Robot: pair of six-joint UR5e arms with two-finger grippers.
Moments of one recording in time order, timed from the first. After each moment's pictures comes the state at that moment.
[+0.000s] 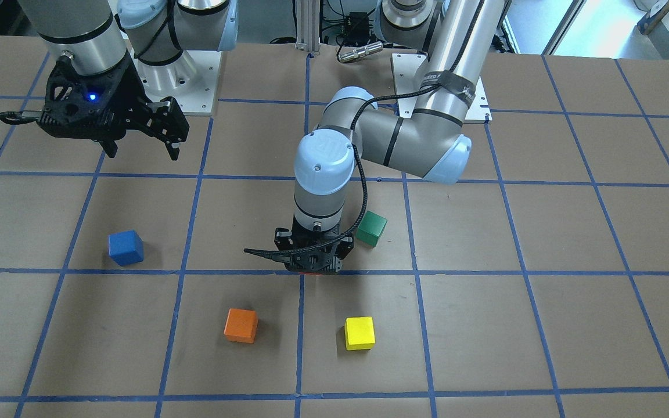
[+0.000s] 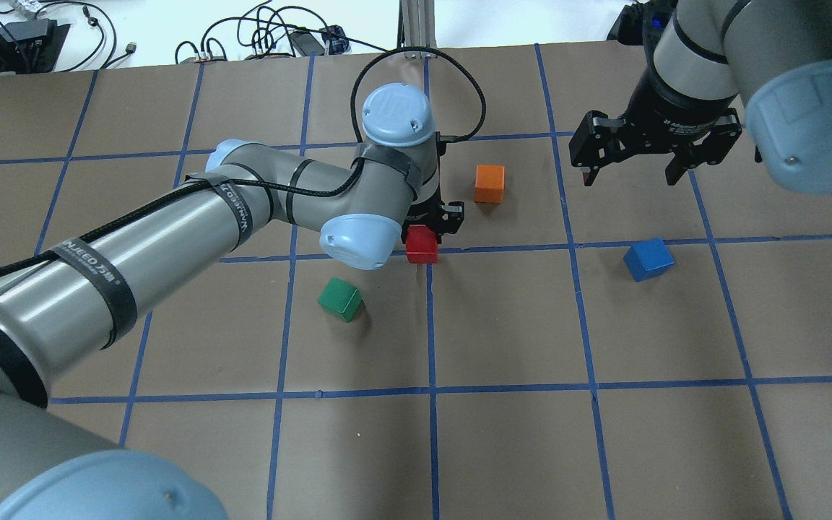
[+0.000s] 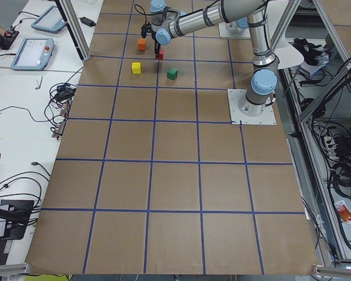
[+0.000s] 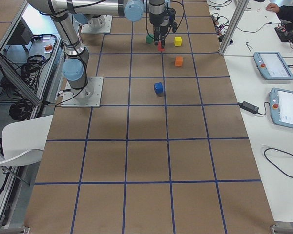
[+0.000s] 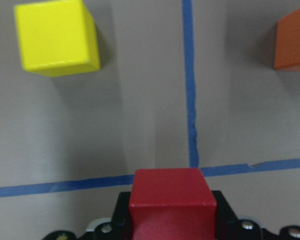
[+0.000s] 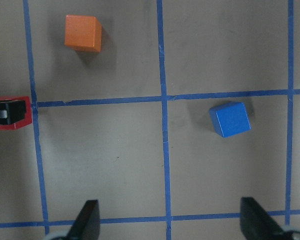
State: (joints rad) left arm -1.96 -2.09 -1.65 -0.92 1.55 -0.33; right arm 1.58 -1.61 1.67 -1.69 -1.57 0.05
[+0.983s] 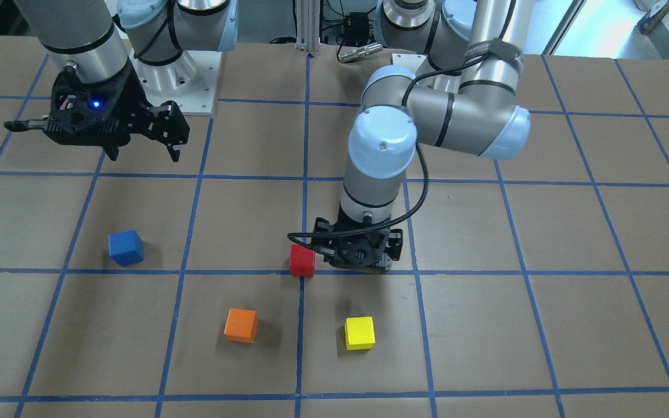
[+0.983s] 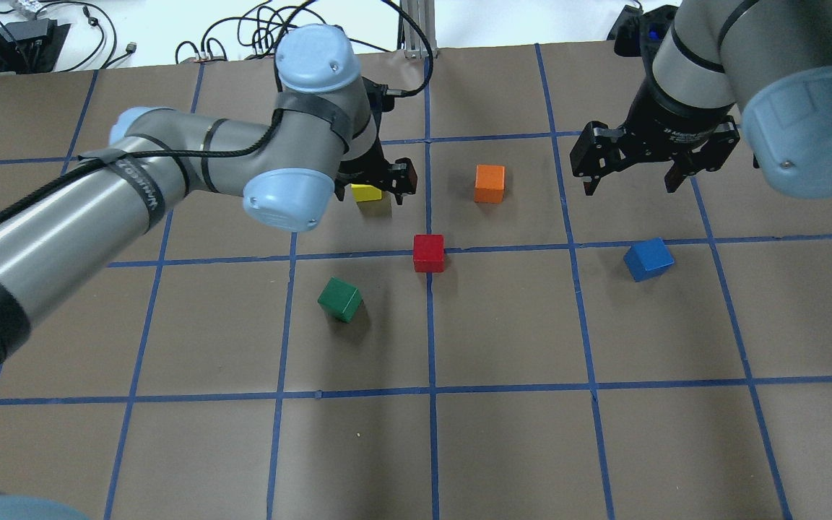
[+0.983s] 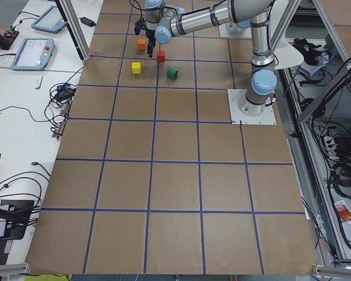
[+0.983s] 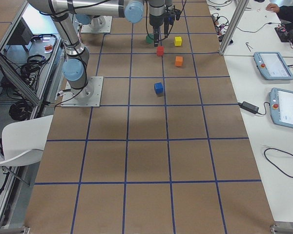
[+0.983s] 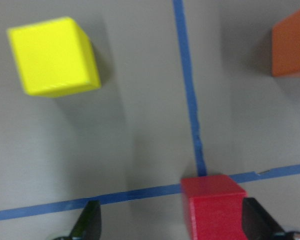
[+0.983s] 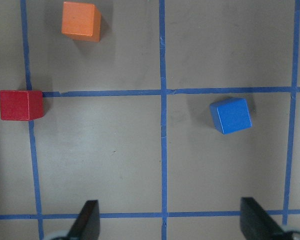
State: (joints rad) left arm -1.79 -1.92 -1.65 -1.04 1.56 -0.06; right arm 1.57 -1.61 1.70 -1.69 -1.56 0.01
